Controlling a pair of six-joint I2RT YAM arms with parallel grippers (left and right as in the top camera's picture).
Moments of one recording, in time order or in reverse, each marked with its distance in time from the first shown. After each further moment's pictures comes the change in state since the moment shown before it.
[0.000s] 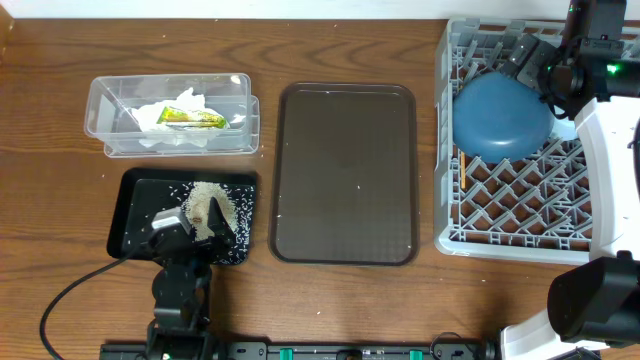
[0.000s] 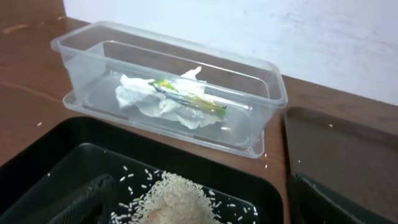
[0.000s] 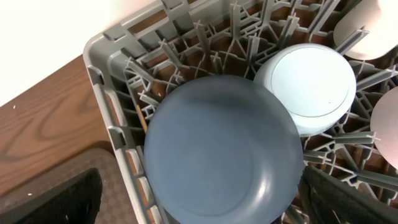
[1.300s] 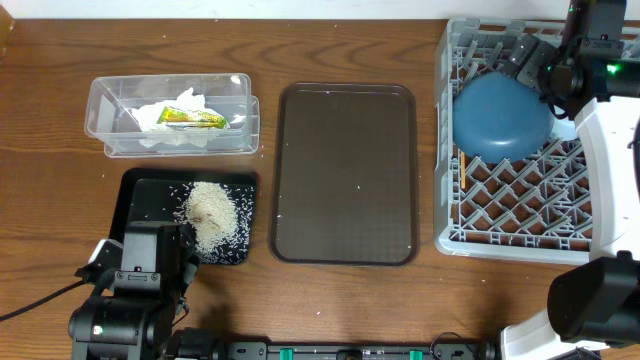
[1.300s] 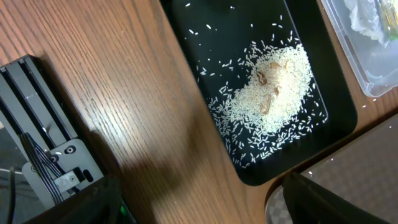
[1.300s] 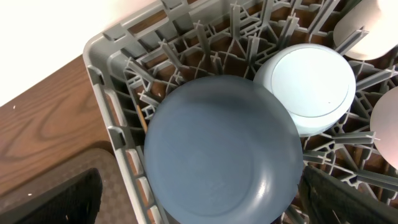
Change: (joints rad) left arm 0.007 0.552 0.878 -1.339 -0.059 -0.888; right arm 0.000 0.000 0.000 0.000 0.001 0.000
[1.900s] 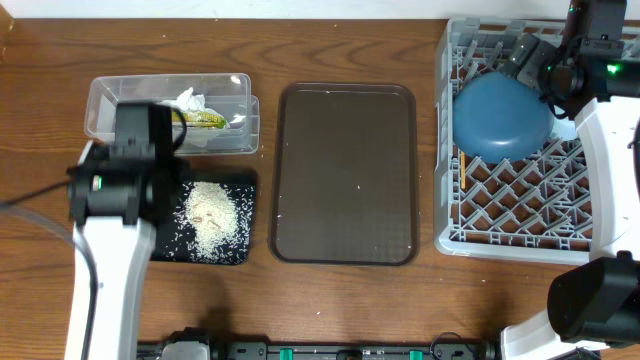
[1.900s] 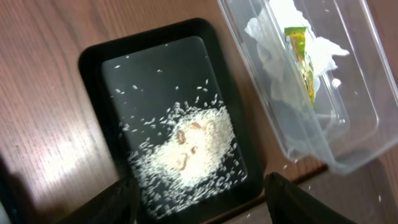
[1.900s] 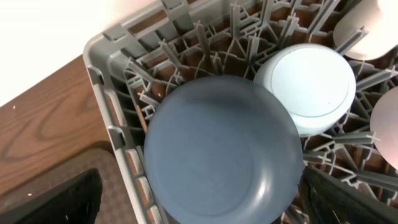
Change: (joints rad) left arm 0.071 0.496 0.349 0.178 -0.034 -0.018; right arm 0.000 0.000 0.000 0.000 0.000 0.000
